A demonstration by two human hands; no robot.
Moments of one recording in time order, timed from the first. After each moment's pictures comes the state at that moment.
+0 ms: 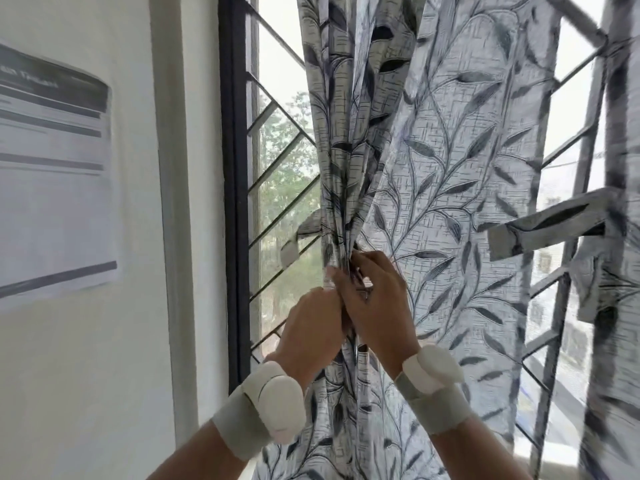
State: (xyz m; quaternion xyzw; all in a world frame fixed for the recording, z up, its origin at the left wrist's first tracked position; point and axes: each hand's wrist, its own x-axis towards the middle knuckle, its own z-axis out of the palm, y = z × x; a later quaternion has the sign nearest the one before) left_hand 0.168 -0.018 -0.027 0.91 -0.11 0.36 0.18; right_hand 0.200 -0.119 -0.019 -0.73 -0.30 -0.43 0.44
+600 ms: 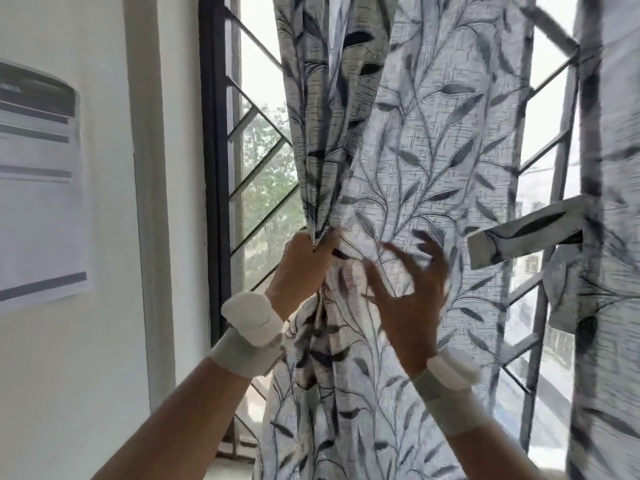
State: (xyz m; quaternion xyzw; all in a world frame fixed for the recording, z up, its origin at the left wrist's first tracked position) left_hand 0.208 -0.023 0.038 0.78 -0.10 0.35 0.50; right_hand 0.233 -0.162 -0.018 -0.66 -0.22 -0.52 0.50
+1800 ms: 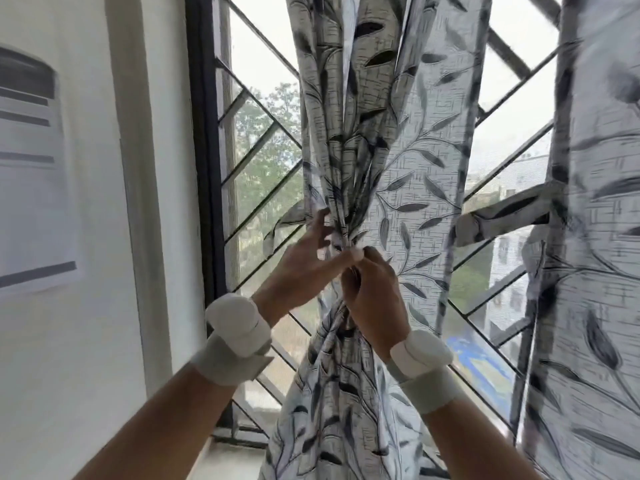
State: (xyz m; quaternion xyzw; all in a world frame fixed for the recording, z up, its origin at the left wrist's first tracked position) left_hand 0.191 -0.022 0.024 0.84 -0.21 0.27 0.42; right_hand 0.229 -0.143 -0.024 -0.77 -0.27 -0.46 0.35
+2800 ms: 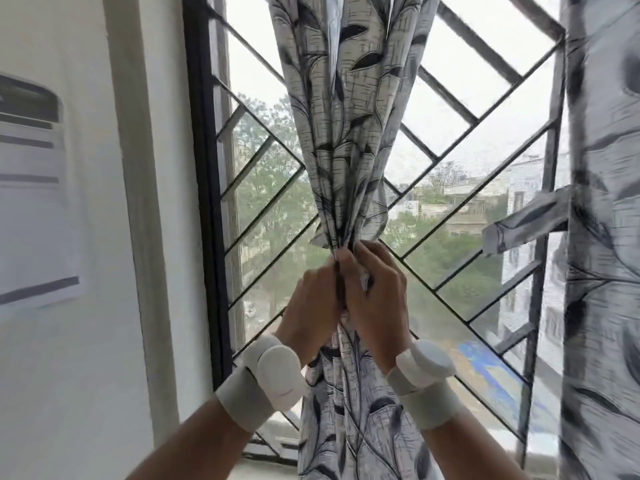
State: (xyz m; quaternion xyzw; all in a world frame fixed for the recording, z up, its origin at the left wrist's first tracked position) left_hand 0.186 -0.055 0.002 0.87 -0.15 0.38 0.28; right_hand 0.212 -0.146 -0.011 -0.67 -0.29 -0.48 0.49
